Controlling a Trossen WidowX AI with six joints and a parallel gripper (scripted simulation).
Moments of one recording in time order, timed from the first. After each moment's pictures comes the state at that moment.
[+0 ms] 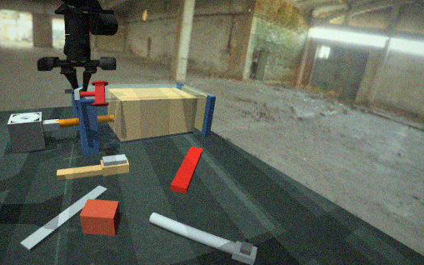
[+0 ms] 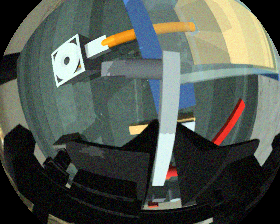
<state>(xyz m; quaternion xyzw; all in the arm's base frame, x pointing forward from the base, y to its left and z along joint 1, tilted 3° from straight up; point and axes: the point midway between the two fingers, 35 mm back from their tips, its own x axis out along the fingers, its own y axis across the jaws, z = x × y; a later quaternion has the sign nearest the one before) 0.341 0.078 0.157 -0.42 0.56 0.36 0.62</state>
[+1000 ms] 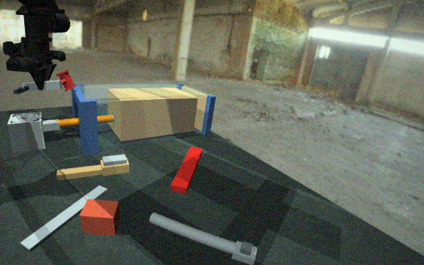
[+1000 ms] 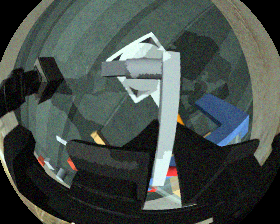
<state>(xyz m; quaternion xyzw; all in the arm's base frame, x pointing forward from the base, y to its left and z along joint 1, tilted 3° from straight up) 0.260 0.206 0.145 -0.69 0.22 0.64 0.28</state>
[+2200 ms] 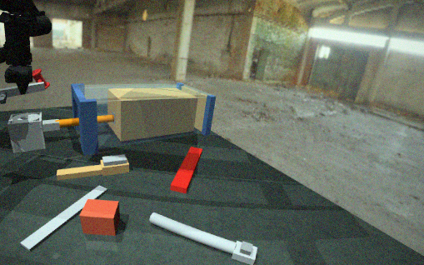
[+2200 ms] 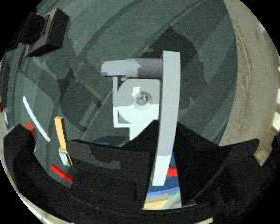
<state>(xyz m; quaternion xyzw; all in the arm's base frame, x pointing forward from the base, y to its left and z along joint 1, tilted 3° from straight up) 0.210 0.233 0.127 -0.72 -0.05 0.69 0.10</state>
